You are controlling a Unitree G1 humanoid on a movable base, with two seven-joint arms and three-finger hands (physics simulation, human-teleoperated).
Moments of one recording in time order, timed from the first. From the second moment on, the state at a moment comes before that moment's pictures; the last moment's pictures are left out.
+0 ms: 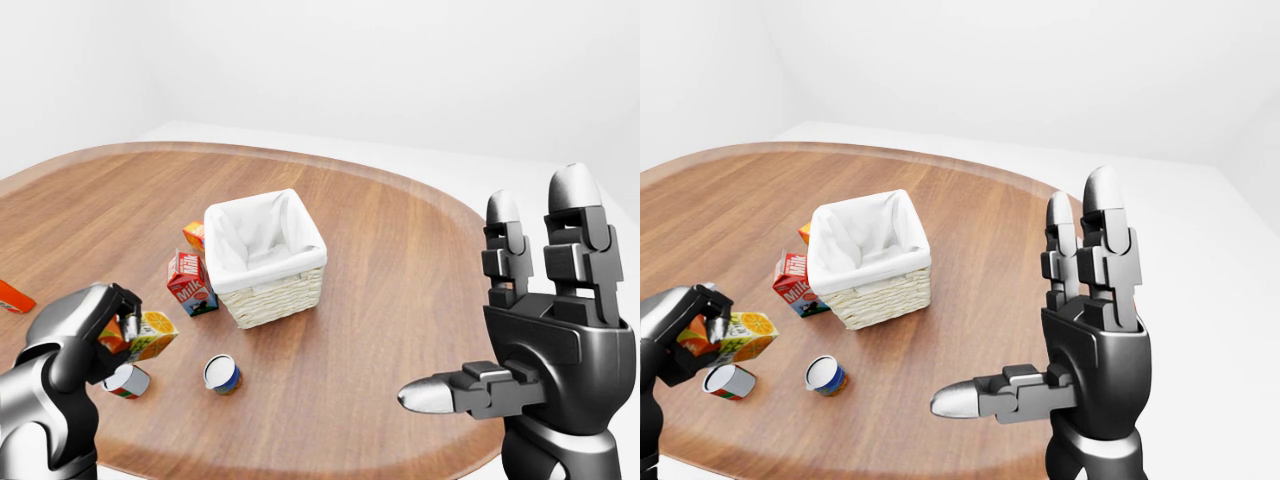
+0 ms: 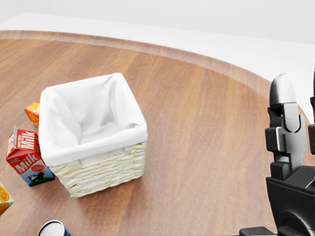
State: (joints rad) left arm -0.04 0.41 0.50 -0.21 1.08 0.09 -0.66; right arm 0.33 -0.04 0.15 -1.05 0.05 0.04 -0.03
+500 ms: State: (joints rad) left arm 0.01 0.39 0.70 -0.53 0.99 0.09 -0.70; right arm 0.33 -0.05 0.16 -1.05 0.05 0.04 -0.04
